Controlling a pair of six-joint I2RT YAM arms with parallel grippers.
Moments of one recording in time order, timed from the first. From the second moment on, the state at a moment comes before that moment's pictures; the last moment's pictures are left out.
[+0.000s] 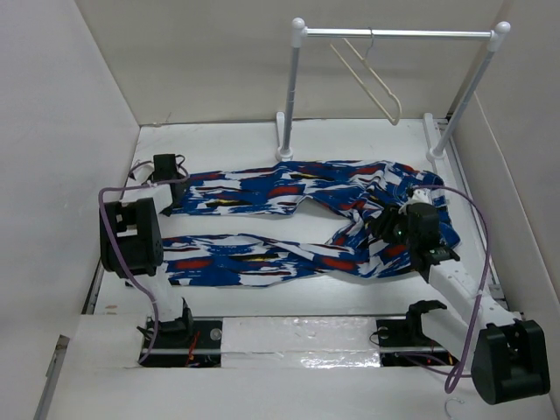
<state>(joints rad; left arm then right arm) 0.09 1.74 1.01 -0.18 -0.36 -0.91 0.15 0.93 0.43 -0.02 -0.12 0.44</state>
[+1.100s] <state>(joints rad) -0.20 1.67 1.34 -0.13 -0.15 -0.78 0.27 0.86 0.59 -0.14 0.06 0.58</state>
